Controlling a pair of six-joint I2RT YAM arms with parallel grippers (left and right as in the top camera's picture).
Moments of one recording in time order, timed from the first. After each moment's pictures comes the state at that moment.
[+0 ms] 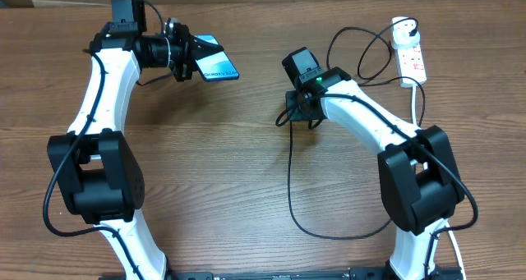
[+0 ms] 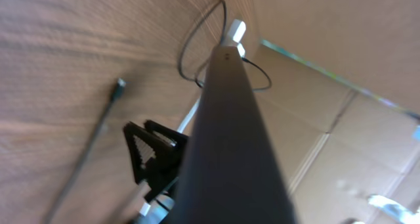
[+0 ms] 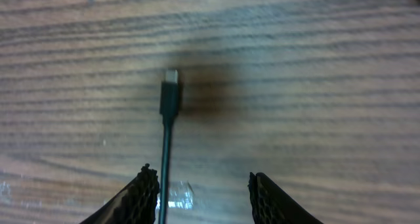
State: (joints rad) left arm 0.05 2.05 1.74 -0.75 1.04 -0.91; right arm 0.47 2.03 1.49 -0.74 0.11 0.39
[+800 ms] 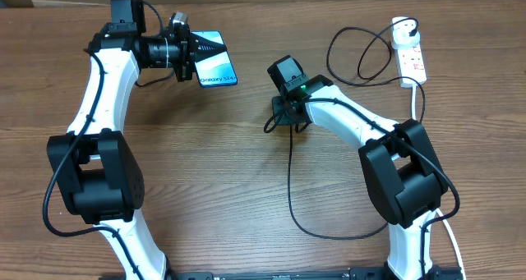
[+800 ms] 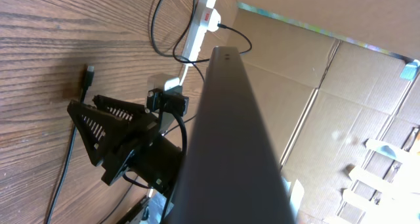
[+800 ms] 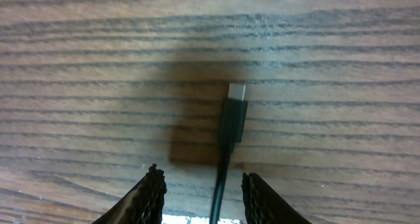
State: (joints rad) left arm 0.05 2.05 1.74 -0.76 1.20 -0.78; right arm 0.53 2.10 1.49 -0.64 0.09 0.39
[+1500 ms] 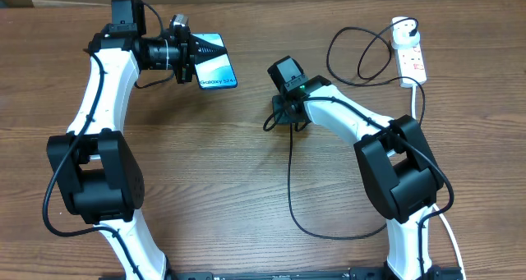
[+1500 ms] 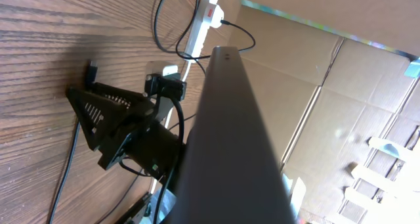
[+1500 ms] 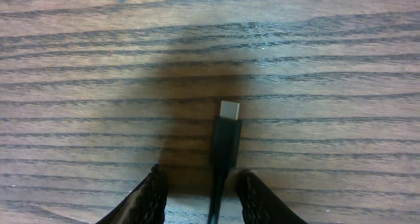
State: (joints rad) left arm 0.05 2.05 1.74 -0.80 1.20 -0.75; right arm 0.52 2.14 1.49 -0.61 0.10 0.41
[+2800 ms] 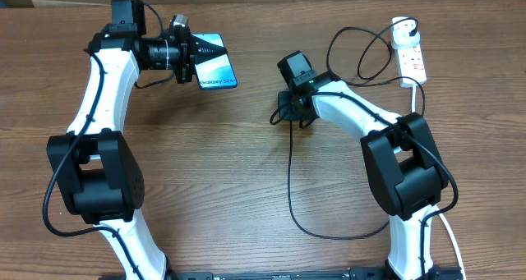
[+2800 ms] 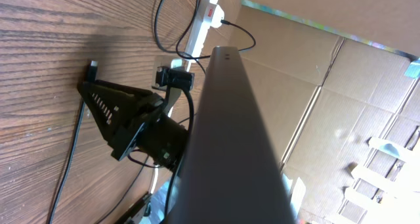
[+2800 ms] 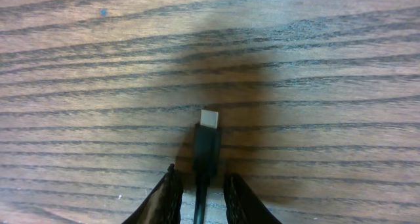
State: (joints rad) left arm 0.05 2.05 1.74 -0.80 1.20 -0.75; right arm 0.46 2.14 1.49 -0.62 0.00 0.41
